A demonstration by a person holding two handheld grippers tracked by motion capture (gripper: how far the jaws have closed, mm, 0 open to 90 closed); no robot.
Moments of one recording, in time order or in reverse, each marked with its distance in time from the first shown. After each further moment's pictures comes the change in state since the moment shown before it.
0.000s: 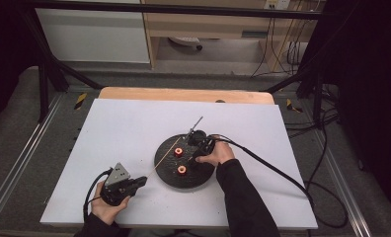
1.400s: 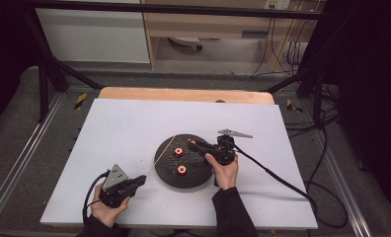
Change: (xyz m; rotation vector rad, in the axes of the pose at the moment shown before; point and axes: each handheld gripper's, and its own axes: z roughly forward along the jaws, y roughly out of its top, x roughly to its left) left arm -0.007 -0.002 -0.005 -0.069 0.047 -0.025; right arm 0.022 -0.068 -0.028 -0.915 0.158 0.547
